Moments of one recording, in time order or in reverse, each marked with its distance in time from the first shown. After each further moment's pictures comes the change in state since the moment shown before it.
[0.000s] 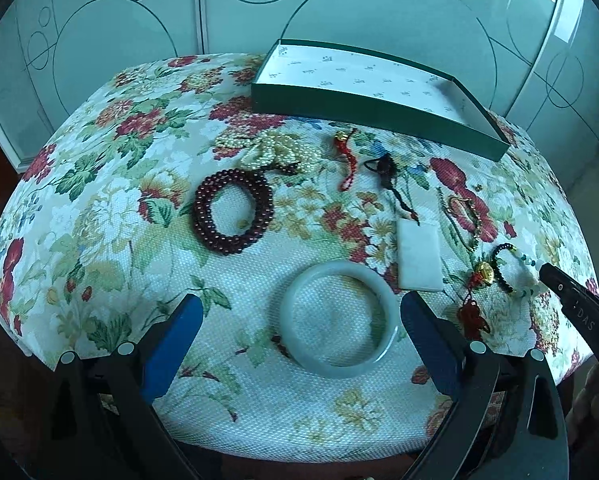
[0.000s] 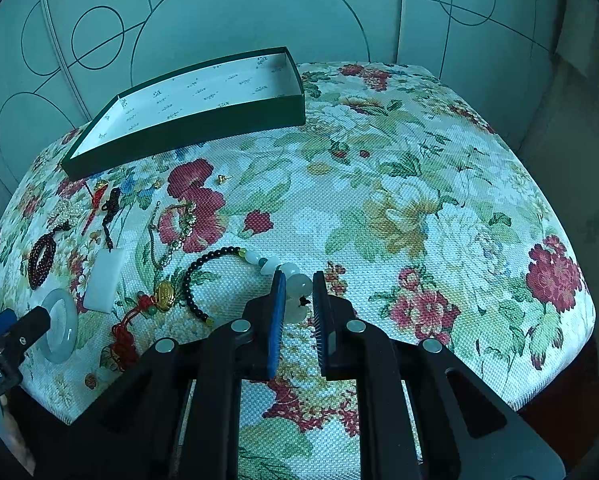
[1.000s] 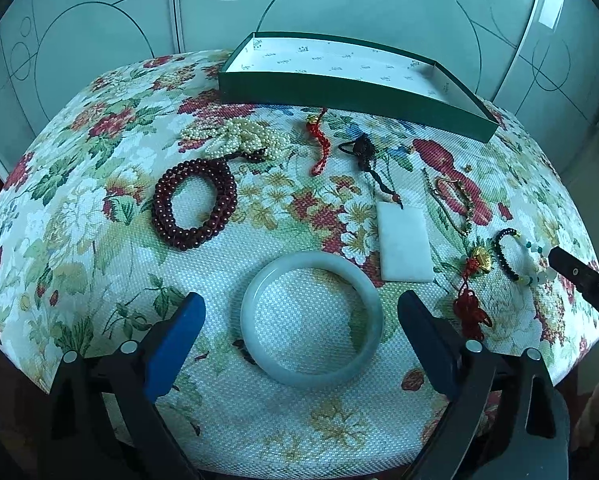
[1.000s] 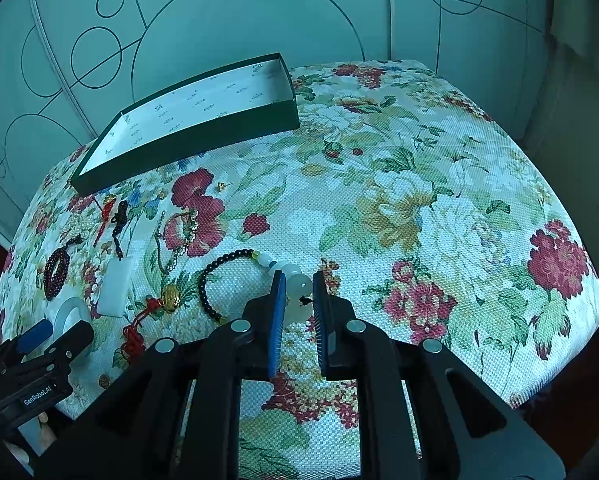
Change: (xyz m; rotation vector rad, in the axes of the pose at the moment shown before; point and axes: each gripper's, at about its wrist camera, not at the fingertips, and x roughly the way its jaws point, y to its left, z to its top) left arm 0.015 -0.011 -0.011 0.045 -0.001 -0.005; right arm -0.007 -0.011 -0.002 0.054 -0.010 0.049
